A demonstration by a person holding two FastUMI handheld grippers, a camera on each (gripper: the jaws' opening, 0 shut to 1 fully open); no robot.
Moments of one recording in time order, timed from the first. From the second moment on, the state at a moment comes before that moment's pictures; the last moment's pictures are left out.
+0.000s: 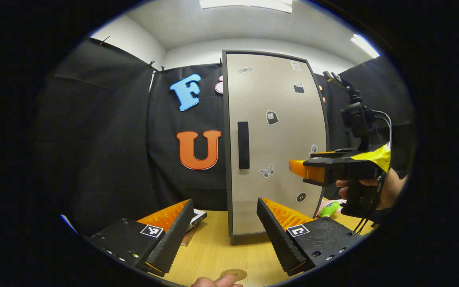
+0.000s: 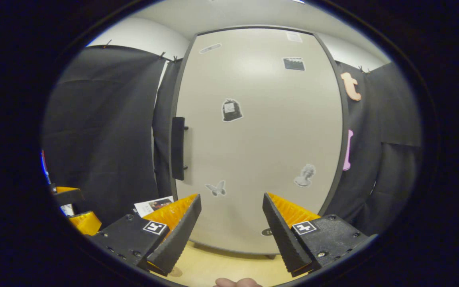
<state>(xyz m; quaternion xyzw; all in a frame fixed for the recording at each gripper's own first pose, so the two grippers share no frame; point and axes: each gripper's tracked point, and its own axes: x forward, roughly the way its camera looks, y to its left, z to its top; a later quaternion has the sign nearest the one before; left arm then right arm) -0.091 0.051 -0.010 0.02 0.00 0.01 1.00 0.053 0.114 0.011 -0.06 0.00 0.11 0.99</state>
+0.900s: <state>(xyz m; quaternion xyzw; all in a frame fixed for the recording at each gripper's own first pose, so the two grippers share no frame) -0.186 0.134 -0.055 0.00 0.04 0.10 0.99 0.103 0.236 0.041 -0.10 -0.04 0.17 0.98</state>
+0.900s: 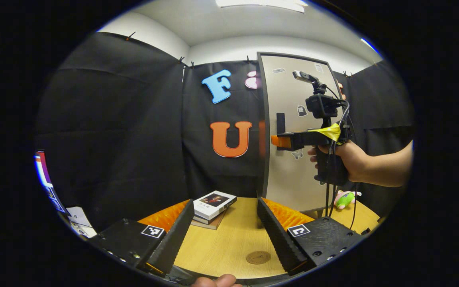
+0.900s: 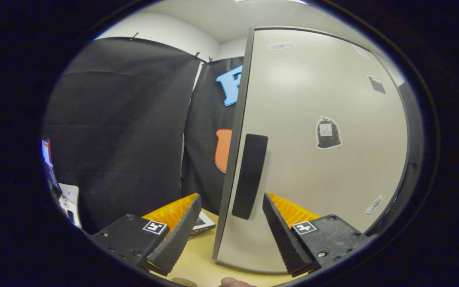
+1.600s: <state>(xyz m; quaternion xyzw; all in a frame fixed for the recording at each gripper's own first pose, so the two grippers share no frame) -0.201 0.172 -0.077 -0.02 0.07 0.13 0.99 0.147 0.234 0.013 -0.09 0.02 0.14 0.99</state>
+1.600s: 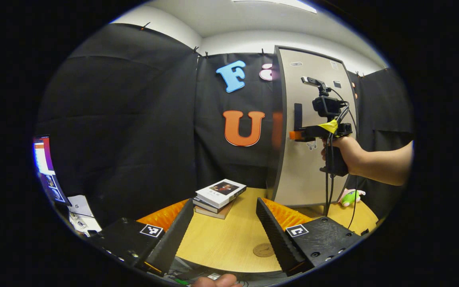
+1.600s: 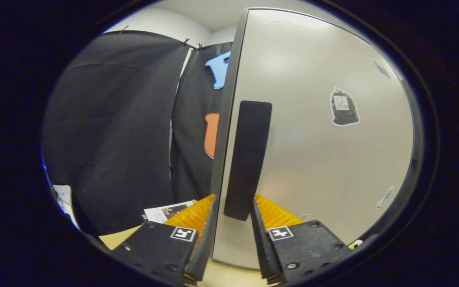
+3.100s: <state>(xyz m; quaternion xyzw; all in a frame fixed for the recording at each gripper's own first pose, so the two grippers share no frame) -0.191 0.086 -0.079 0.01 0.10 0.03 0.99 -0.011 0.183 0.002 -0.03 -0.01 0.29 0.96</state>
